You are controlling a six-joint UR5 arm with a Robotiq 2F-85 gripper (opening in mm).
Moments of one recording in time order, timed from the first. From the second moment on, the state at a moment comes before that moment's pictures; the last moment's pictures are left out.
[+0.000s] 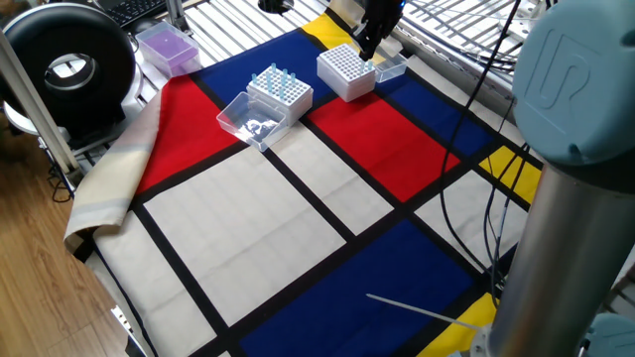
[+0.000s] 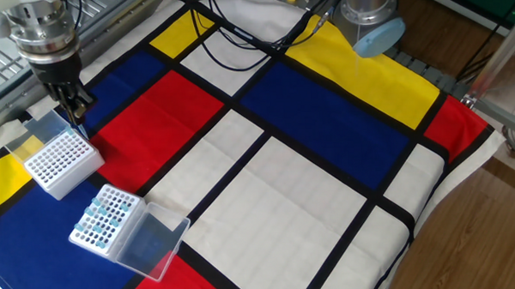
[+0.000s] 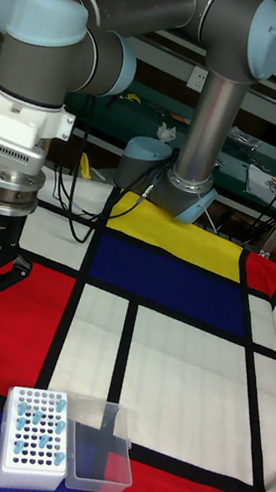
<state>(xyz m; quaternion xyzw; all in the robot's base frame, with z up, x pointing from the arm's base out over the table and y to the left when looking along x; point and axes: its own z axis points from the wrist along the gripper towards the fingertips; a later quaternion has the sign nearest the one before) 0.640 -0.188 0.118 -0.02 1.00 0.01 0.09</state>
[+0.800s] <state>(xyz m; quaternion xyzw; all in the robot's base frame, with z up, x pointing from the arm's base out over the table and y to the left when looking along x) 0.648 -0.185 0.120 -0.02 1.00 0.01 0.08</state>
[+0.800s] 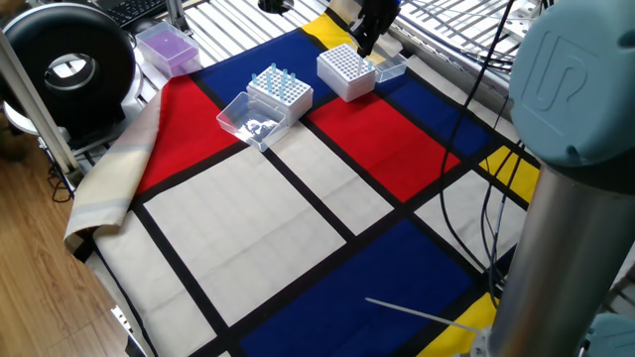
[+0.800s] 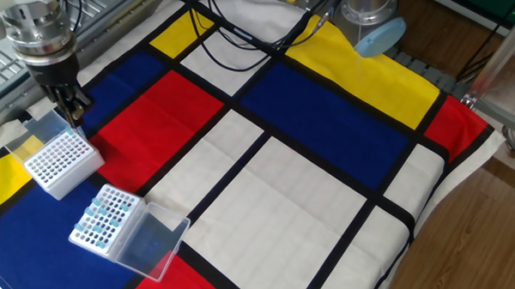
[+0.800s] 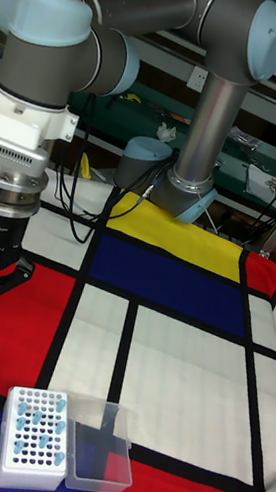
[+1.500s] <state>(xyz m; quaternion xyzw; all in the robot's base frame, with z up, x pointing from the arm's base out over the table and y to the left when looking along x) 0.655 -0.186 0.118 -0.02 1.00 0.00 0.09</state>
